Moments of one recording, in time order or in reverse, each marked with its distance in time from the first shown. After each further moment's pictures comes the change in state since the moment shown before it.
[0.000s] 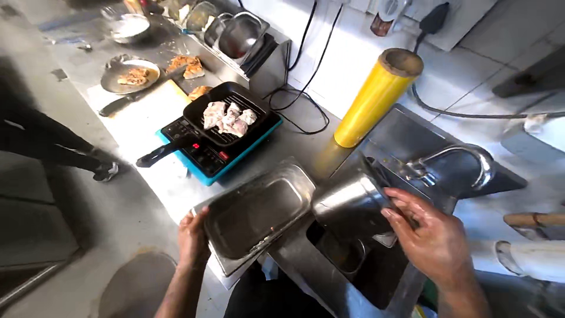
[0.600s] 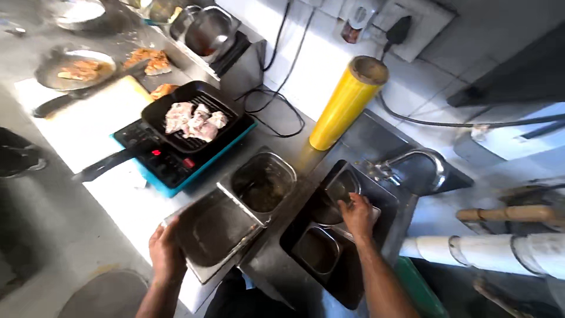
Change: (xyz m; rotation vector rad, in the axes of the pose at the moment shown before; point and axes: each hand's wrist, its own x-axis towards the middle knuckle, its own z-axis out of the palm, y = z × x) left_hand 0.011 -0.033 0.022 0.103 0.081 -0.020; right_hand -0.002 0.162 0.108 -0.156 -0.021 0.501
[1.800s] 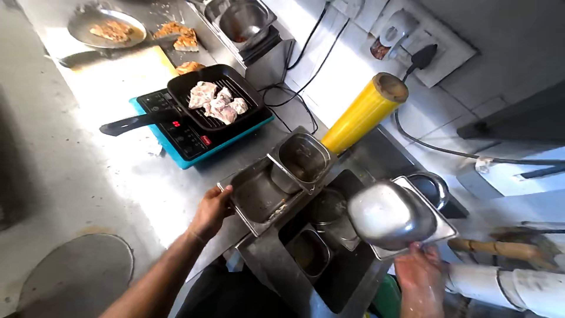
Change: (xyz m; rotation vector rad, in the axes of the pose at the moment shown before) left_hand -0.017 0.014 0.055 -0.028 -0.307 -0.374; right_hand -0.054 0.016 -0.120 1.319 0.210 0.156
